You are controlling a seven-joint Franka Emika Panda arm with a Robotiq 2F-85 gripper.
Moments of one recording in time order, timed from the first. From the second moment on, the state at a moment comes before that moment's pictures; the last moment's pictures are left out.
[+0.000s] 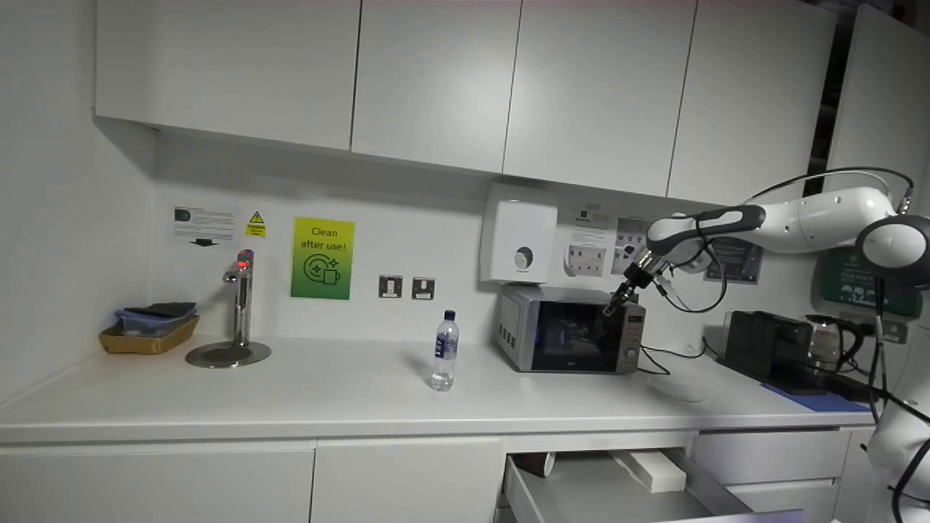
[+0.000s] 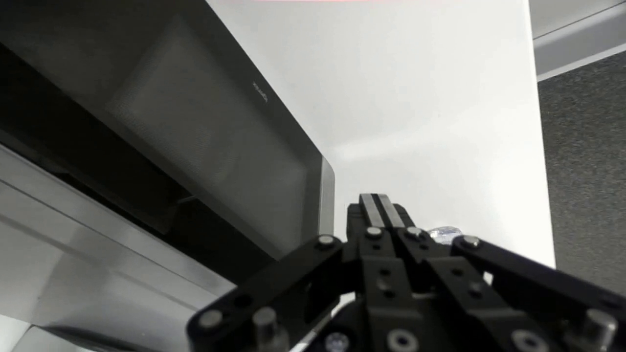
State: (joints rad) arm -0.05 -0.05 0.00 -1.96 0.43 2.30 -1.03
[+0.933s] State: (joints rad) arm -0.02 -0.15 -0.03 -2.00 0.45 2.16 -1.06
